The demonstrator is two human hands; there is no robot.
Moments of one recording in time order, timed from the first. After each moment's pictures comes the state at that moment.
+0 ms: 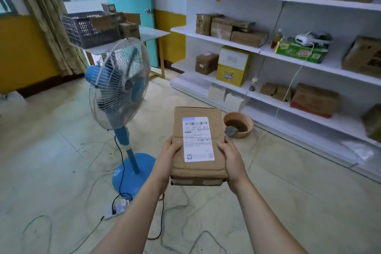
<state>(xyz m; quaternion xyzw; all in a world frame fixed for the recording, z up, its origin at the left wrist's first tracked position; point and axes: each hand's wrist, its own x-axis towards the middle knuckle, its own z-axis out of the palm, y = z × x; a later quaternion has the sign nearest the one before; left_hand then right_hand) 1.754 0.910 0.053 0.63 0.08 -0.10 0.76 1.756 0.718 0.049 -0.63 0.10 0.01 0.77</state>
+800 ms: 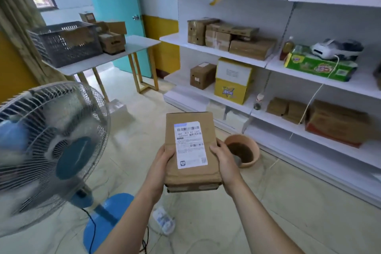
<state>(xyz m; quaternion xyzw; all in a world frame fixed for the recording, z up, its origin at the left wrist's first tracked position) 2.124 0.830 0.042 0.64 0.10 -0.08 0.76 2.134 0.639 0.041 -0.66 0.08 0.04 0.75</state>
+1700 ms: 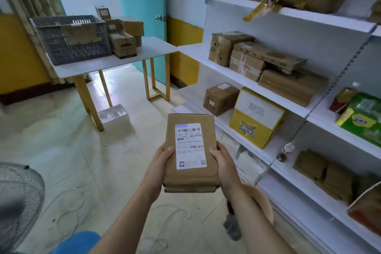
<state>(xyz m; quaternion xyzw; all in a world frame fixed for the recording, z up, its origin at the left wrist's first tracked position) 2.508 0.737 0.028 0.60 0.16 -0.02 0.78 2.536 0.549 0.052 -0.68 0.03 0.12 0.72</state>
